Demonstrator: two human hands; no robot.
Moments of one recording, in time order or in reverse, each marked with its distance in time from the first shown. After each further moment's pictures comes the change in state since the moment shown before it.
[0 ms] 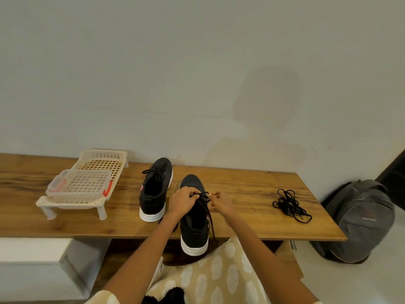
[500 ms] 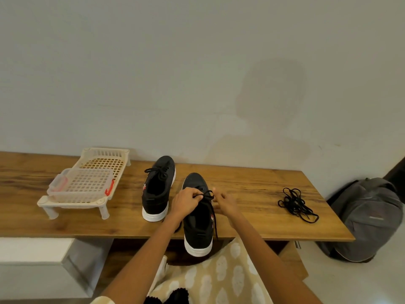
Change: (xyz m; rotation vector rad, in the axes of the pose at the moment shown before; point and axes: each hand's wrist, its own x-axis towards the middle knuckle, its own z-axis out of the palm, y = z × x) left_hand 0.008 -0.013 0.008 -0.032 -0.086 -0.037; right_hand 0.004 0.009 0.005 0.122 -0.026 0.024
